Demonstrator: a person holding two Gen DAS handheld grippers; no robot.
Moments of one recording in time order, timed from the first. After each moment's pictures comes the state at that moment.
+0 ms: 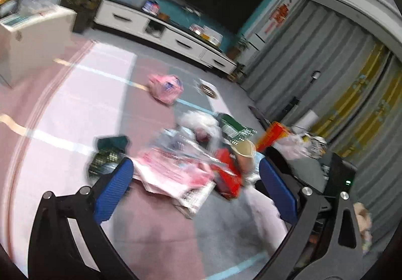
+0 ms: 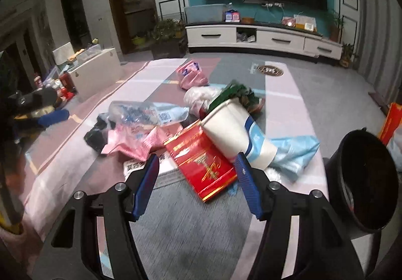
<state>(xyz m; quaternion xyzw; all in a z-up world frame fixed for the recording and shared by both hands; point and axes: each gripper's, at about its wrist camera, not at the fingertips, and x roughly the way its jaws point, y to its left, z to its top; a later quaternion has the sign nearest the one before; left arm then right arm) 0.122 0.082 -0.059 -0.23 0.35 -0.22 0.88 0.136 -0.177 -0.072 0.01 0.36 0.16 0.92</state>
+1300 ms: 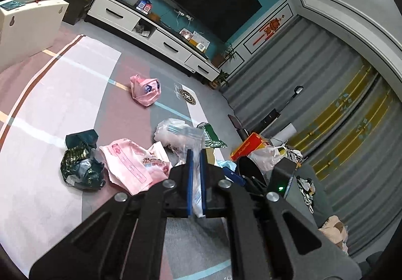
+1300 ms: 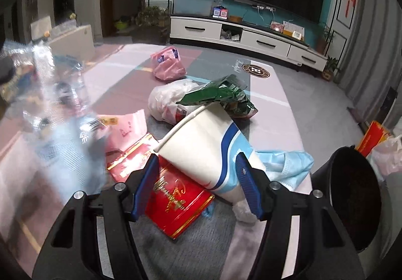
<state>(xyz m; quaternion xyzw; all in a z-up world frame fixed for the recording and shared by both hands) 0.116 0.081 -0.050 -0.29 0.32 -0.24 0.87 0.177 -0.164 -0.107 -0.08 0.37 0.09 0.92</state>
